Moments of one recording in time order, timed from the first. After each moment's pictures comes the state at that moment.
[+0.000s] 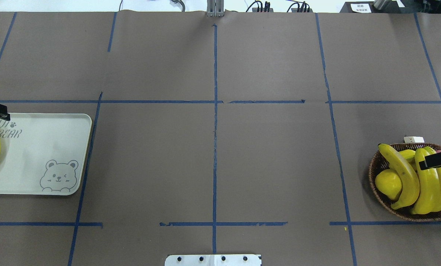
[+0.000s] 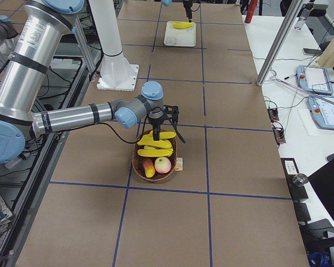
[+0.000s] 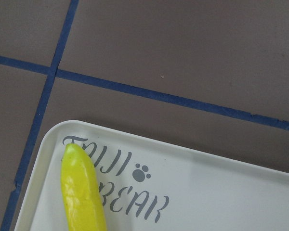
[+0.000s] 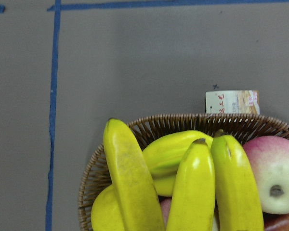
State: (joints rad) left arm -1.08 -1.49 -1.72 -2.08 -2.11 -0.95; right arm 0.96 -1.97 2.12 -1.13 2.23 0.78
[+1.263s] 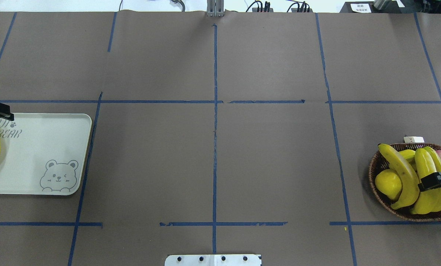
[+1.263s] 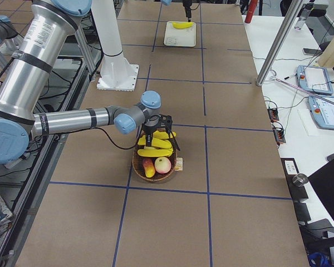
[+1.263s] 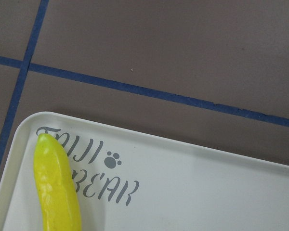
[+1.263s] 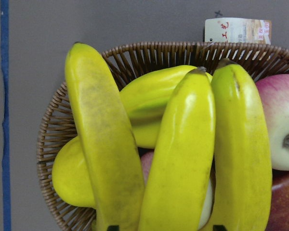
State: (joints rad) left arm -1.08 -1.48 -1.77 -2.07 -2.16 -0.95; right arm 0.86 -2.00 2.07 -1.13 2.22 0.79
